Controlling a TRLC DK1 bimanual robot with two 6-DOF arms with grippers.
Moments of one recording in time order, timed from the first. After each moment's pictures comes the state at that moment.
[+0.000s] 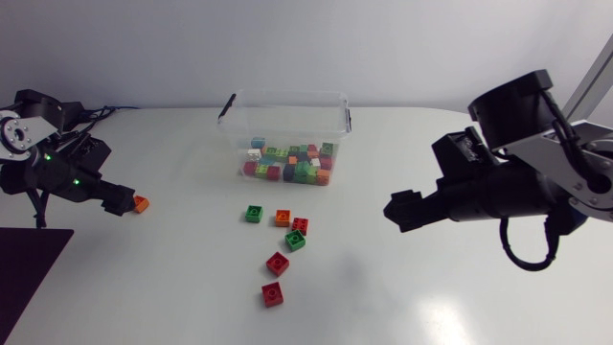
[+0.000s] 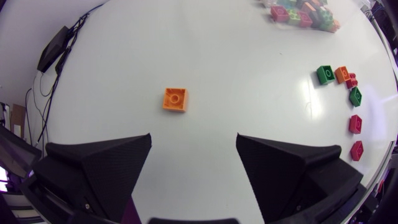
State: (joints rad) left arm 0.25 1.61 1.02 -0.55 0.06 0.52; right arm 0.39 1.20 0.83 -0.56 -0.08 0.10
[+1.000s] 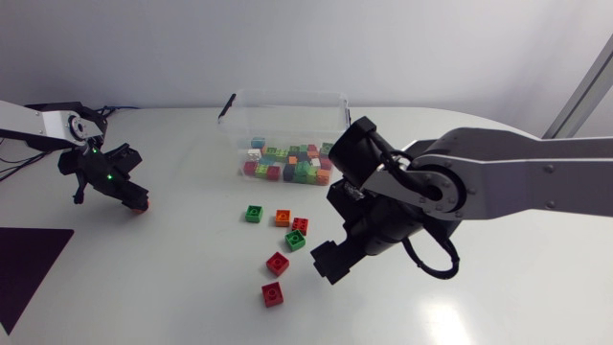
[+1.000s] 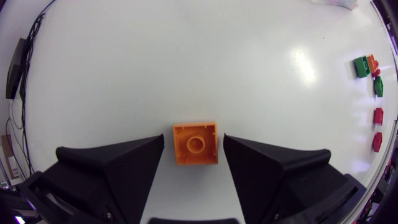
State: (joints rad) left arm 0.28 2.14 1.44 -0.66 0.08 0.71; right arm 0.74 1.56 0.99 -0.66 -0.03 0.11
